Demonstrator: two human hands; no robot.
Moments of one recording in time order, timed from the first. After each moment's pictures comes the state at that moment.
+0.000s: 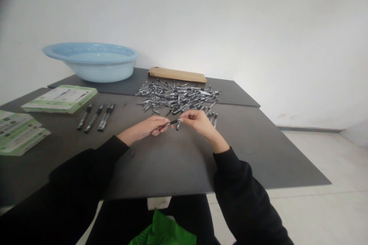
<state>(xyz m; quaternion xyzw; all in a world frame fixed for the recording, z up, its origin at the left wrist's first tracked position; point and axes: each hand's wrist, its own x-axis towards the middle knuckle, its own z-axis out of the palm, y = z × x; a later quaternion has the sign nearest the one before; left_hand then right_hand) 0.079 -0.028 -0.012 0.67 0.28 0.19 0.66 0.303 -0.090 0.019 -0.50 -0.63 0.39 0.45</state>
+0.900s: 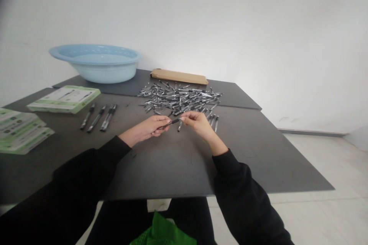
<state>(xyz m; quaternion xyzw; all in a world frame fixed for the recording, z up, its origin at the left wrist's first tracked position) 0.083 -0.032 -0.008 0.57 0.32 0.24 0.72 0.299 -0.082 0.006 -0.48 -0.59 0.41 0.51</state>
